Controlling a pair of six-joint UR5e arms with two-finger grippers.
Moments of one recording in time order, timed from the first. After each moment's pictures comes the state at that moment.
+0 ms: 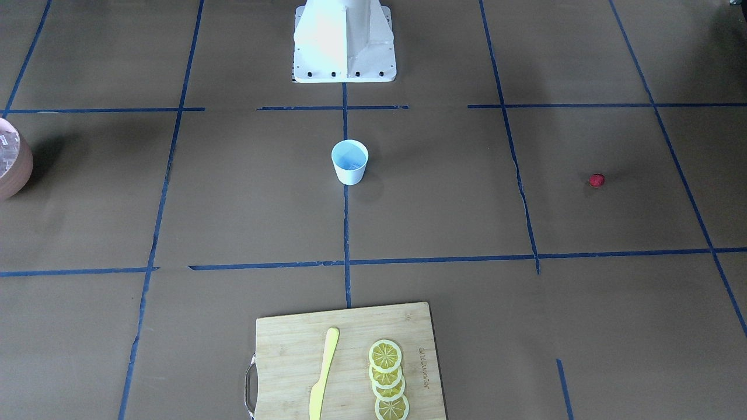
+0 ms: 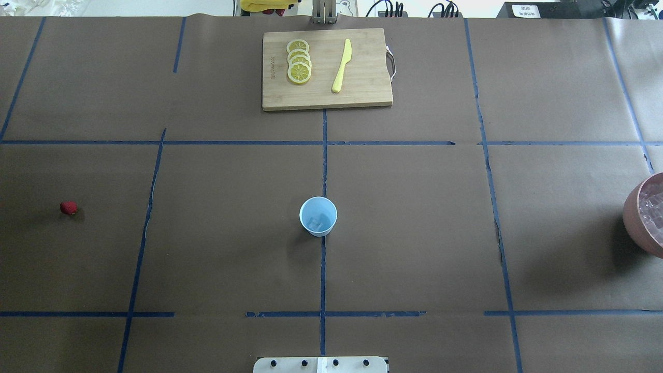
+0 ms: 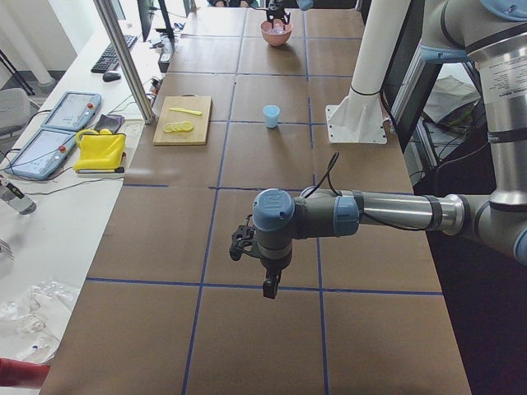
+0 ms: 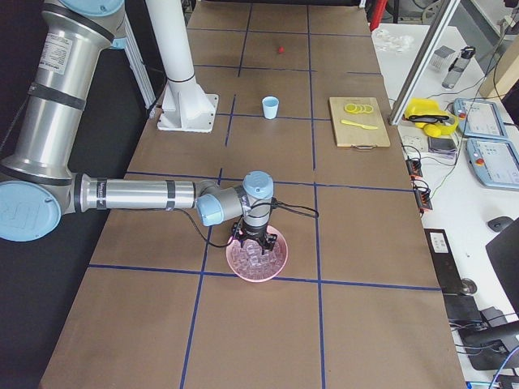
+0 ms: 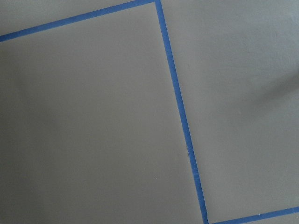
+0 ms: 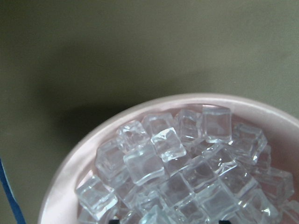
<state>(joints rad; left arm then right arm) -1.60 -1.29 -1.90 -1.44 -2.31 0.30 1.13 -1.88 1.81 -1.25 2.17 -0.81</state>
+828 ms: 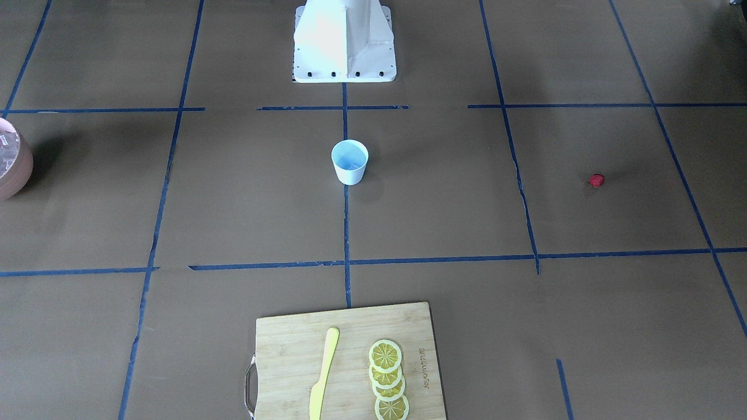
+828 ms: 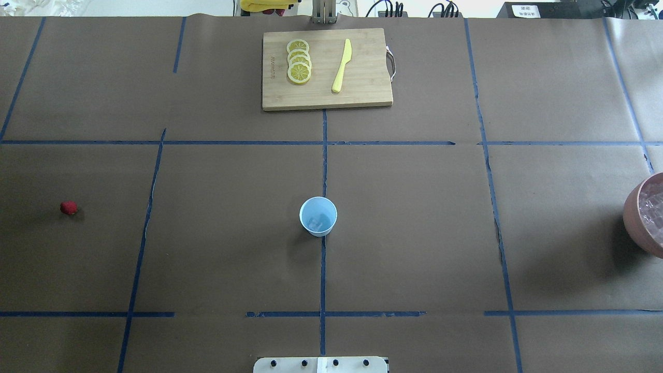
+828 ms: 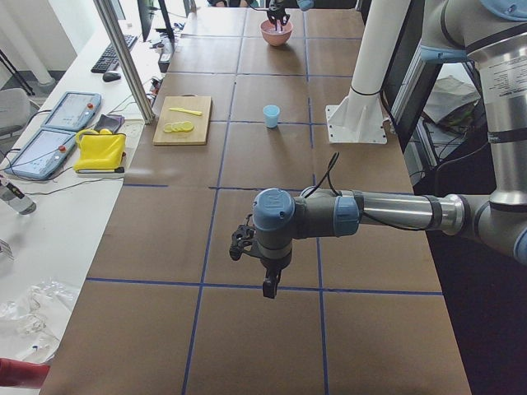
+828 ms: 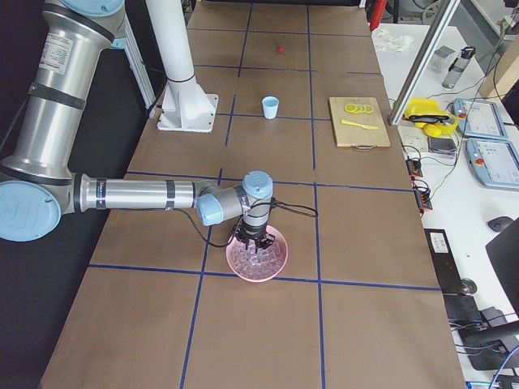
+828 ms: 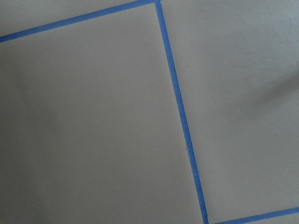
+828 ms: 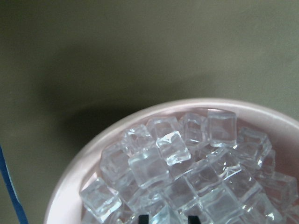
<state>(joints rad) -1.60 -1.29 -1.90 -1.45 -2.31 0.30 1.13 -1.88 1.81 -1.25 2.18 -0.82</state>
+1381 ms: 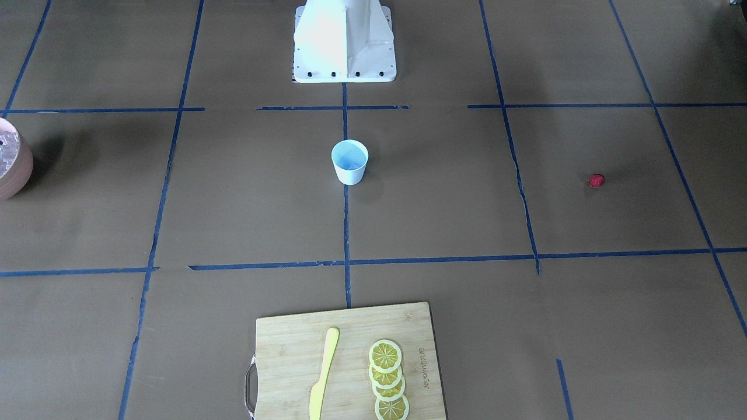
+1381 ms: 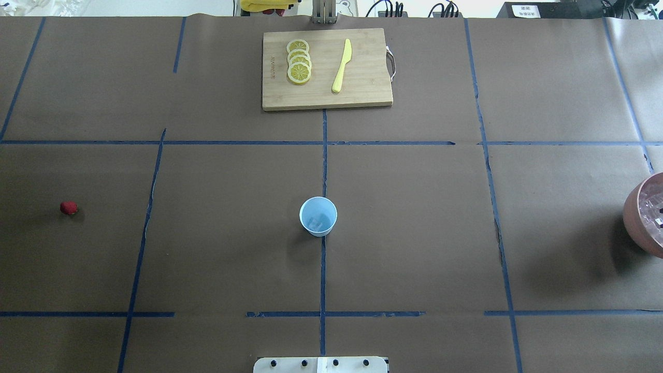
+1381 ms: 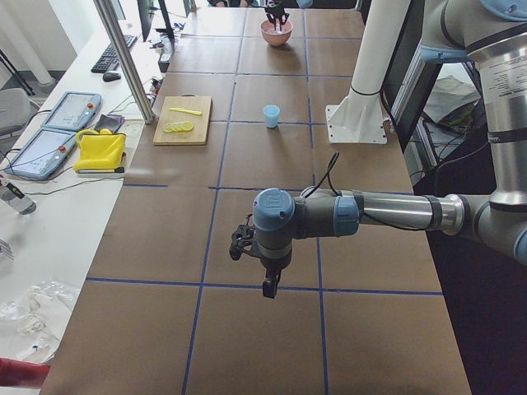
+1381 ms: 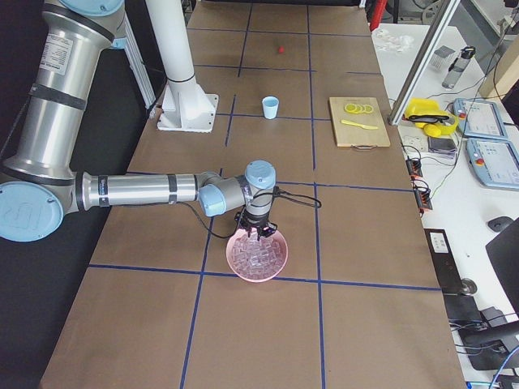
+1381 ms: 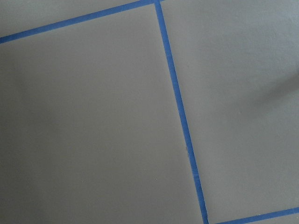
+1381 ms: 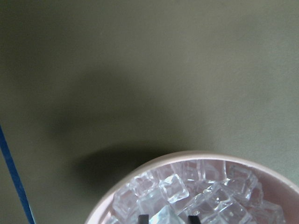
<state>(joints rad) -1.60 -1.29 -1.90 -1.45 -2.31 0.30 1.14 -1.86 1.89 -1.30 2.24 -0.69</state>
